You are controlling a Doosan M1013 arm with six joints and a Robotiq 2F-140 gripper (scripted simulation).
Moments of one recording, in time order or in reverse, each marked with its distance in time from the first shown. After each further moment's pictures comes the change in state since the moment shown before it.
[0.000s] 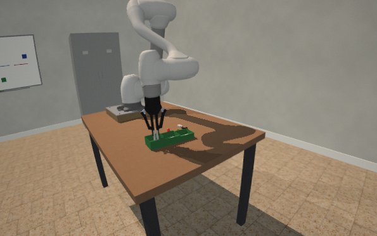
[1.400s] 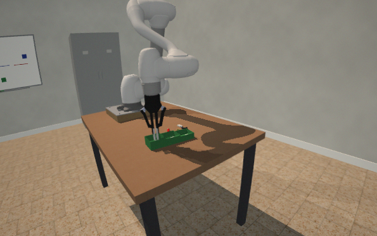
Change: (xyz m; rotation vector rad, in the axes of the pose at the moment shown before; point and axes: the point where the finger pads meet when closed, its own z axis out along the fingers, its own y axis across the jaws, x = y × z) arm -0.001 0.000 -0.009 0.000 0.001 0.000
